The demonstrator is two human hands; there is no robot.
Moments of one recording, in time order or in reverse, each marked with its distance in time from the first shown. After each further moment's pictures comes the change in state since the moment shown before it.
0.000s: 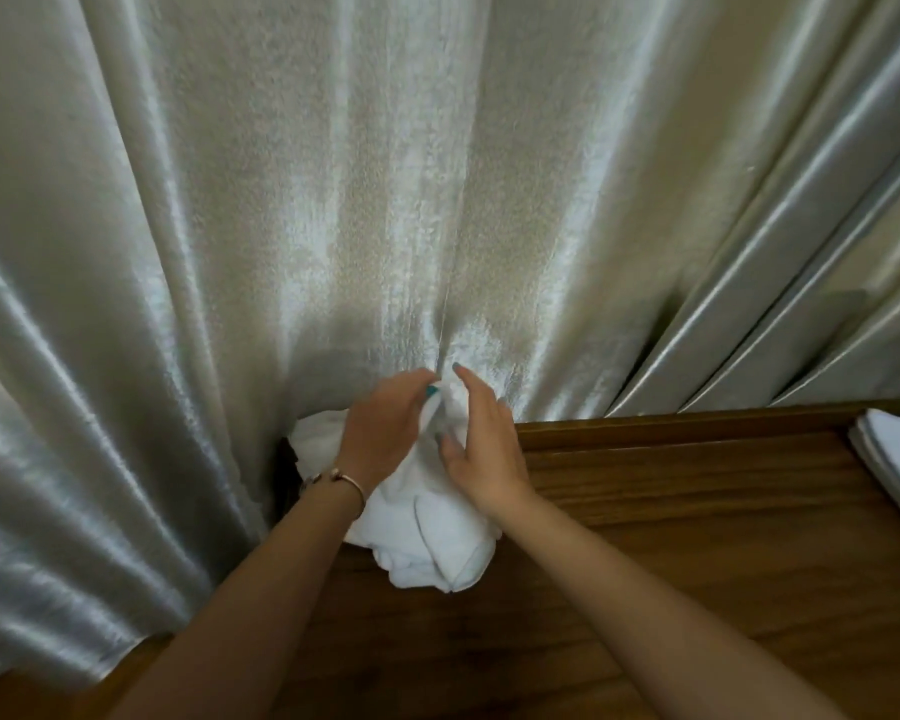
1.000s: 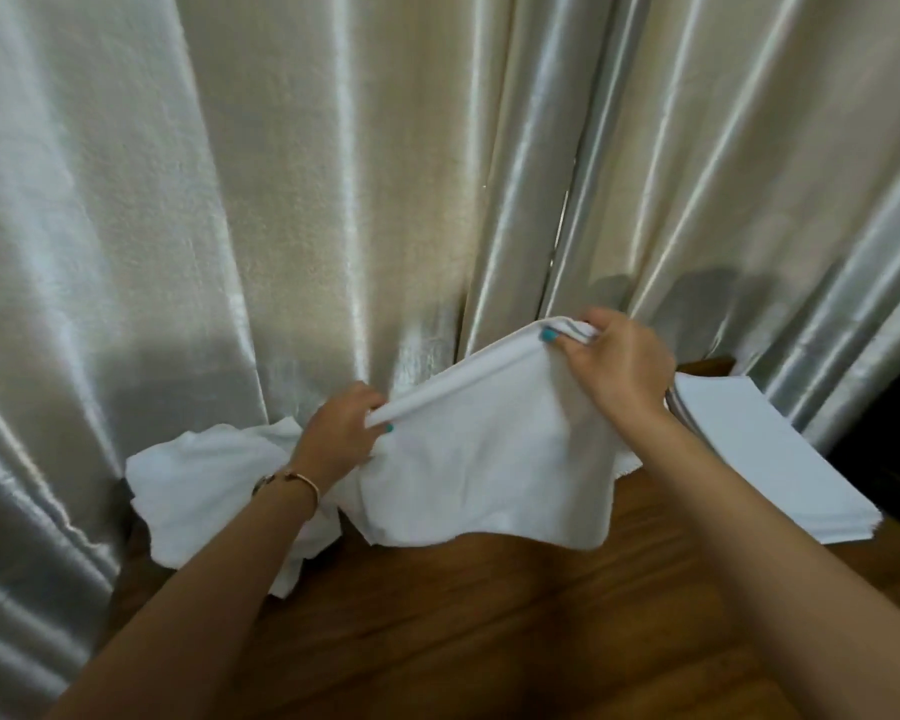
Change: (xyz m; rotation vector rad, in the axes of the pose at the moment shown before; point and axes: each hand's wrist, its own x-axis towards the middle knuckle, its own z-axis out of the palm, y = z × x) left_hand 0.016 0.156 0.090 0.069 -0.192 0.113; right_hand -0.061 0.101 -0.327 -0.496 0.511 0.362
